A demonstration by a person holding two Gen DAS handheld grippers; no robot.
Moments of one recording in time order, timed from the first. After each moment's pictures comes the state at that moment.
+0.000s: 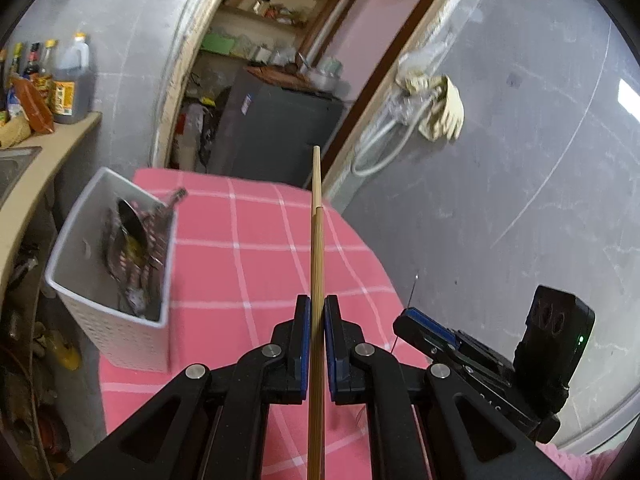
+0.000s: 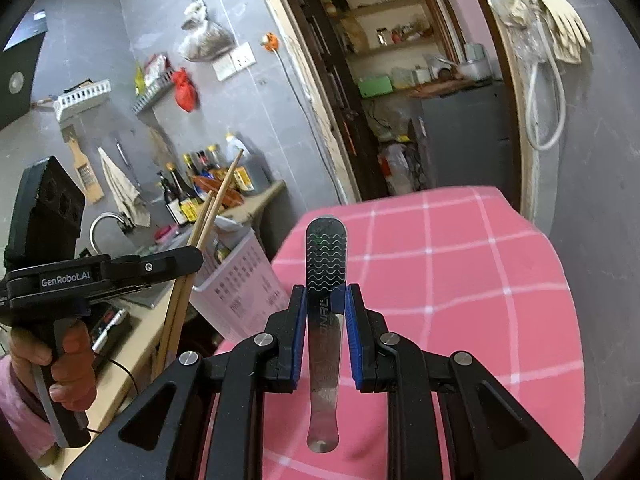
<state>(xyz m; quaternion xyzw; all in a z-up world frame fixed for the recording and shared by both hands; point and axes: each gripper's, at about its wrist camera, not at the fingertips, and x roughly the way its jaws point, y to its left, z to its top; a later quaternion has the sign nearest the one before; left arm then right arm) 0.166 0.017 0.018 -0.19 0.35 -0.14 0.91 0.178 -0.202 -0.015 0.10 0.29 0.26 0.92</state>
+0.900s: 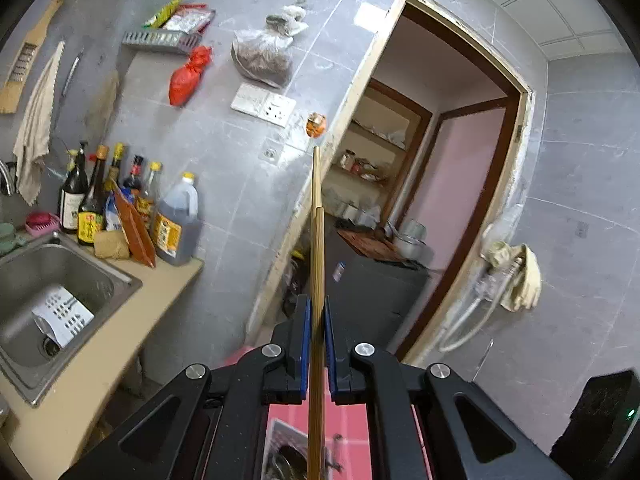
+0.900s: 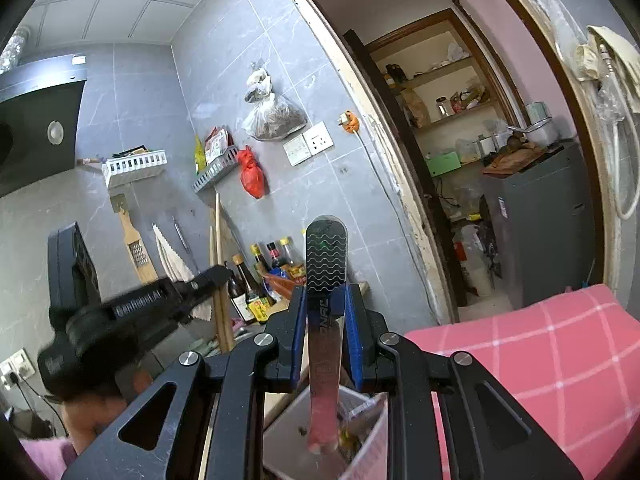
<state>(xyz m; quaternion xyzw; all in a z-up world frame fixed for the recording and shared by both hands) 0.197 0.140 0.092 -0.20 0.10 0.07 0.97 0.247 -0.067 0.062 0.18 0.14 0.34 0.91</state>
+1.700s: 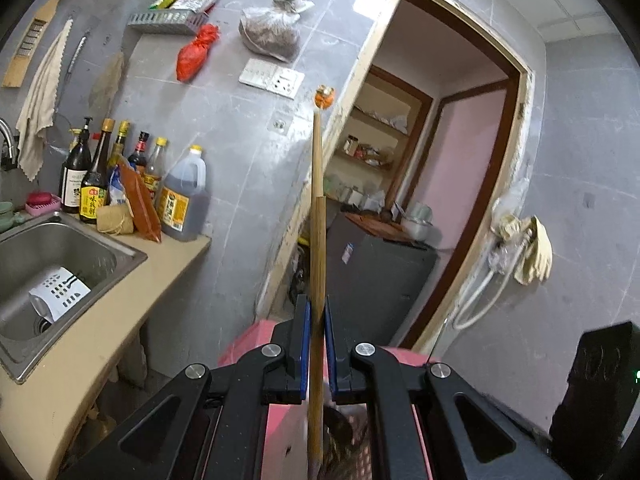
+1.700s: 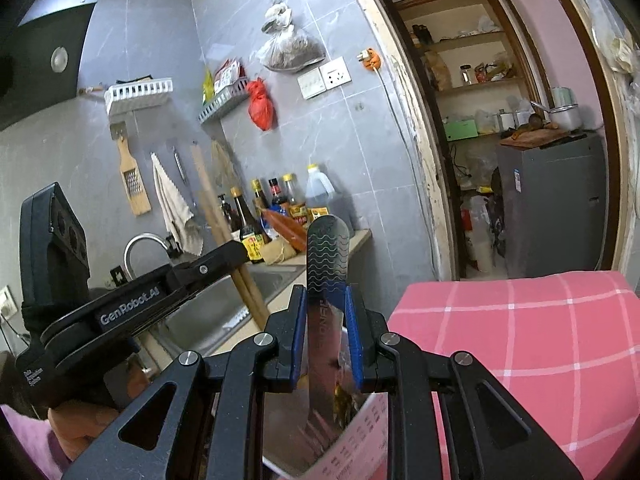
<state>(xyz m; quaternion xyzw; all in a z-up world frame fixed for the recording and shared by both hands) 0.190 0.137 0.022 -0.19 0.12 0.06 0.97 0.251 -0.027 0.005 0.09 0.19 0.37 0.91</state>
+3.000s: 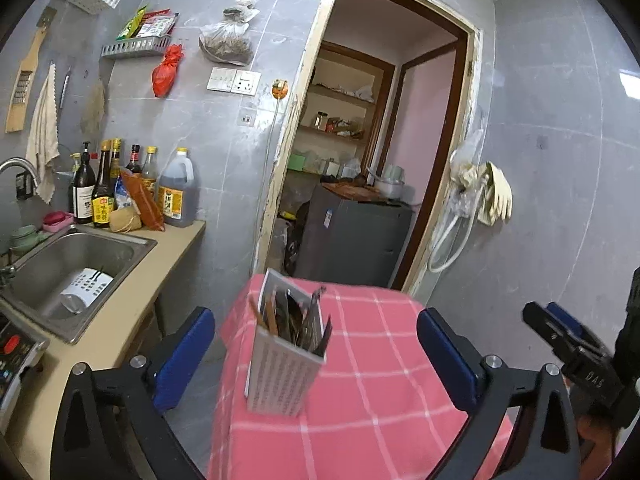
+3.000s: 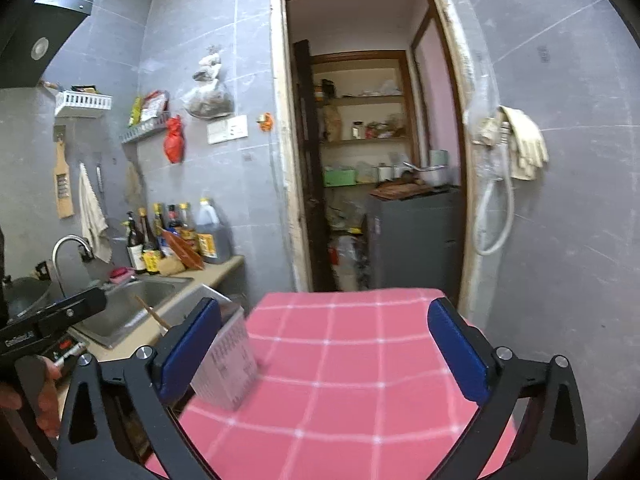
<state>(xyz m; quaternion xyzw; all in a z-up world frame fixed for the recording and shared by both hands) 0.053 0.063 0.041 -0.12 0.17 0.03 0.98 0.094 -0.183 0.074 0.03 0.14 0.13 0.98</state>
